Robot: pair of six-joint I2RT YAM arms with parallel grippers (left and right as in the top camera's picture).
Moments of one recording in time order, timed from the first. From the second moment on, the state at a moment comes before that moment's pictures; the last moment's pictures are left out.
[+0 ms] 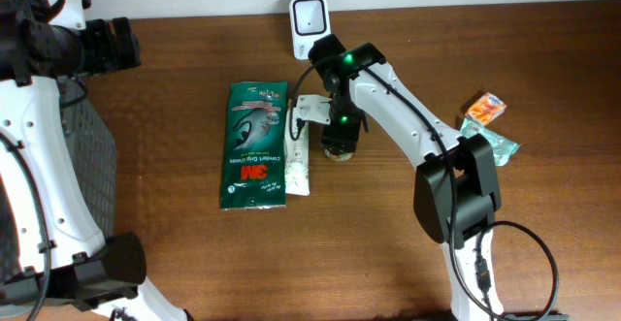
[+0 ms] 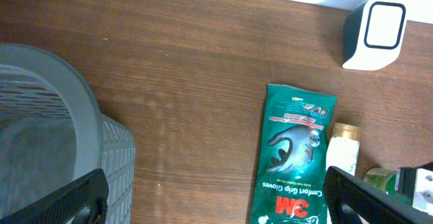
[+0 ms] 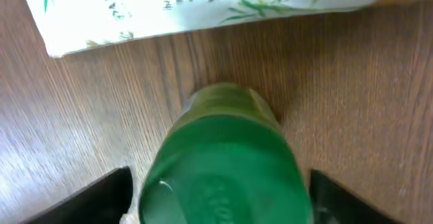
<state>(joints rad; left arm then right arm) 0.21 1.89 2.40 -1.46 0.12 0.02 0.46 2.24 1.97 -1.26 -0.09 -0.90</state>
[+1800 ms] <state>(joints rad) 0.21 1.89 2.40 -1.46 0.12 0.02 0.45 2.24 1.92 -1.21 -0.05 -0.26</state>
